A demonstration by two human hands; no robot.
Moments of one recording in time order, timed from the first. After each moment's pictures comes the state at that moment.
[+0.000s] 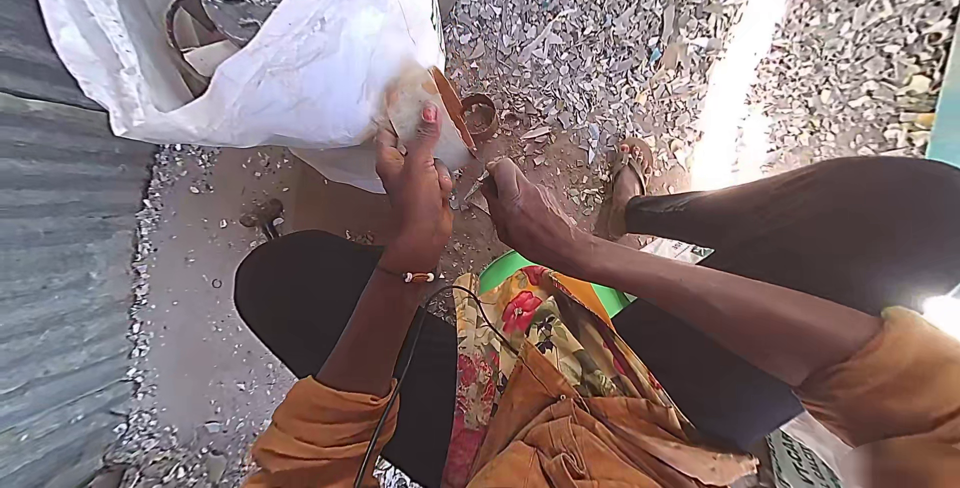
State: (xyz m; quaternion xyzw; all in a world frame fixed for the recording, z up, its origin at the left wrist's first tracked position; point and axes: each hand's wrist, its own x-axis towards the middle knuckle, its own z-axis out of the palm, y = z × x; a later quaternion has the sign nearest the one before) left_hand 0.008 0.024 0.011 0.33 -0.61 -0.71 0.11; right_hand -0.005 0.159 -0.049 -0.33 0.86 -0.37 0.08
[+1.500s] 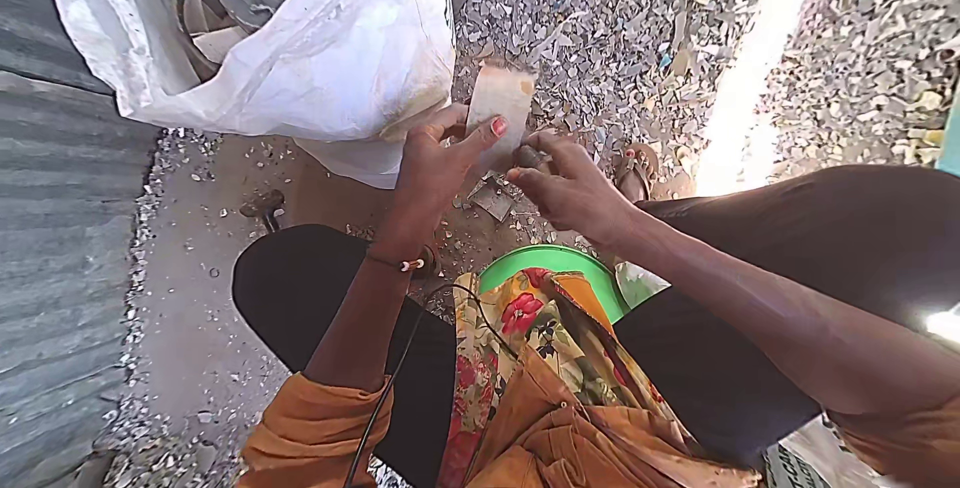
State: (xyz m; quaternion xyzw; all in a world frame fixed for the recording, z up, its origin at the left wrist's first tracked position) left_hand 0.004 0.004 0.019 0.21 -0.81 -0.55 -0.04; right_hand -0.043 0.184 0.005 -0.10 0.70 -0.59 0.38
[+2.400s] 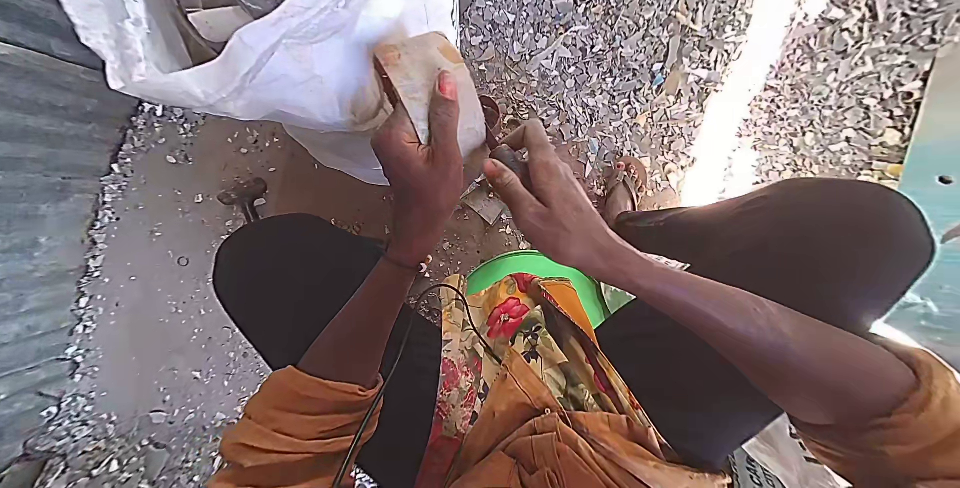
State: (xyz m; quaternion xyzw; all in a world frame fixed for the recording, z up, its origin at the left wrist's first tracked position) left_hand 0.011 0.020 0.005 0.13 -0.82 -0.49 0.27; right_hand -0.026 0.170 0.029 -0.22 0.77 -0.54 0.26
